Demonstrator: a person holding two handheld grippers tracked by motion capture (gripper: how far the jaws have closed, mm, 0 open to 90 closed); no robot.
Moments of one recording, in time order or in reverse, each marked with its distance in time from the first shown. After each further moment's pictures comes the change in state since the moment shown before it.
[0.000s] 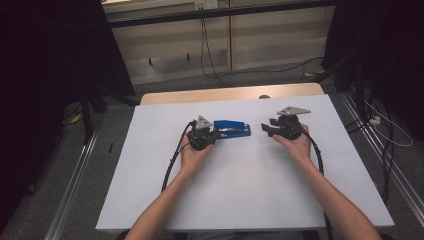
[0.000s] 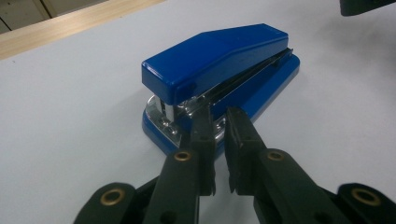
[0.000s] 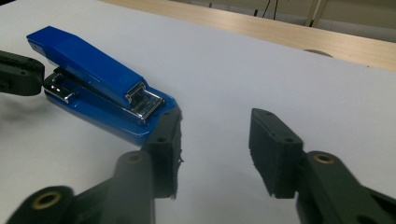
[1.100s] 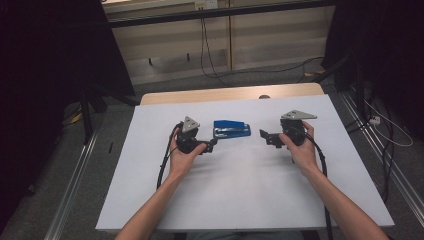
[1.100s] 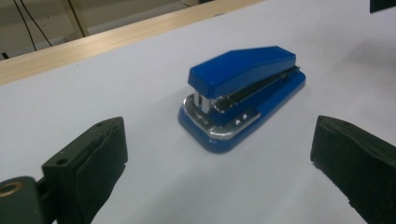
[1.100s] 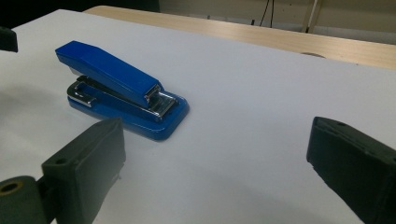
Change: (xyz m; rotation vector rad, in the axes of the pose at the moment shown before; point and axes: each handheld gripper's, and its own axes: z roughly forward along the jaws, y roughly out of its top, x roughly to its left) left arm 0.006 -0.006 -0.039 -0.068 0.056 -0.043; right arm 0.009 -0.007 -0.021 -0.053 -0.005 0.041
